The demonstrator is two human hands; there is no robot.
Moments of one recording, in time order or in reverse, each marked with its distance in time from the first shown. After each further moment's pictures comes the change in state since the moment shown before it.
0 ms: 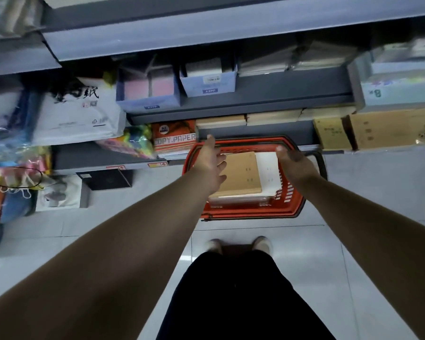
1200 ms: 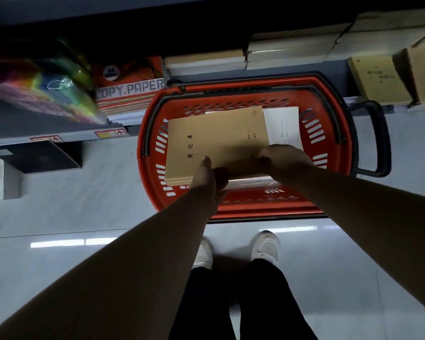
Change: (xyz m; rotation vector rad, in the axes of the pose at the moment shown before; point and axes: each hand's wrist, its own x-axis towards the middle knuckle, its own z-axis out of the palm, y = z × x) left_hand 0.240 -0.173 -0.057 -0.113 0.167 -0.224; right_hand 0.222 0.172 0.149 -1.010 -0.226 -0.591
